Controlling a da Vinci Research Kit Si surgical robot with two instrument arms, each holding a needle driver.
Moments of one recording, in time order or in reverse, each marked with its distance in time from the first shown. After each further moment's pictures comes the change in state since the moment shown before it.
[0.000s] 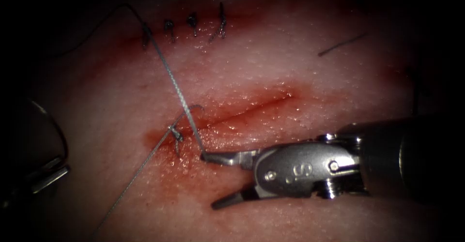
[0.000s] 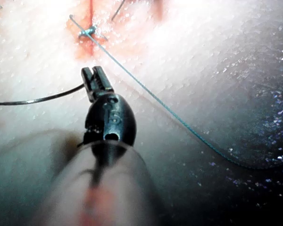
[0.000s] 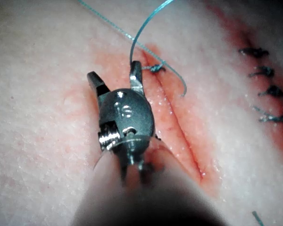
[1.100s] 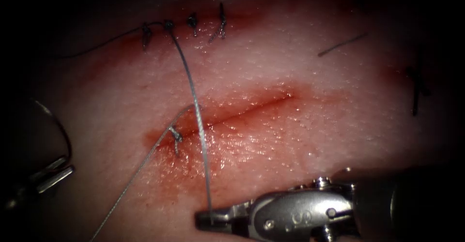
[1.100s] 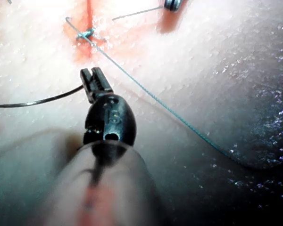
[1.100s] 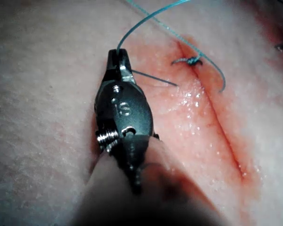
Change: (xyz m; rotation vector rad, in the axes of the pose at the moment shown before) right arm 0.003 -0.008 -0.003 0.200 0.036 0.003; left arm 0.000 0.000 0.001 0.016 -0.007 0.019
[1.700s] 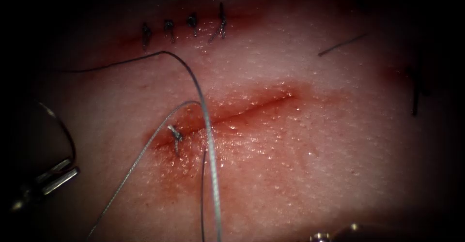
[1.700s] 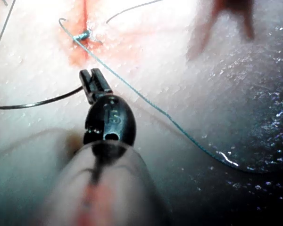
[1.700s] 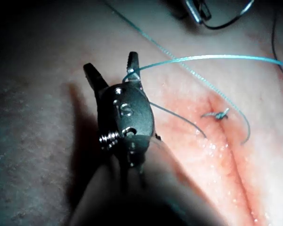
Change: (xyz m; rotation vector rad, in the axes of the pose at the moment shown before) right arm 0.008 0.000 -0.001 -0.044 -0.018 -0.054; left arm 0.000 0.000 0.000 -0.005 -0.002 0.011
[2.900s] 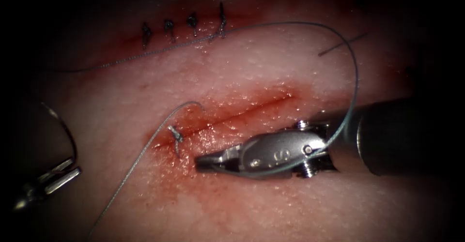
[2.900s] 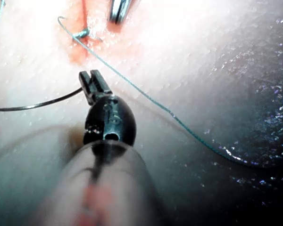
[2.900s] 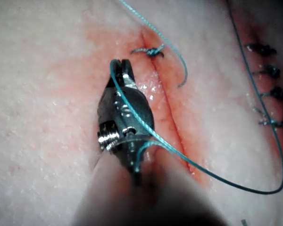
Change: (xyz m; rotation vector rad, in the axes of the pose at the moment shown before) right arm -0.015 0.008 0.004 -0.027 -0.052 -0.017; left arm -0.001 0.000 0.000 0.000 -0.007 0.017
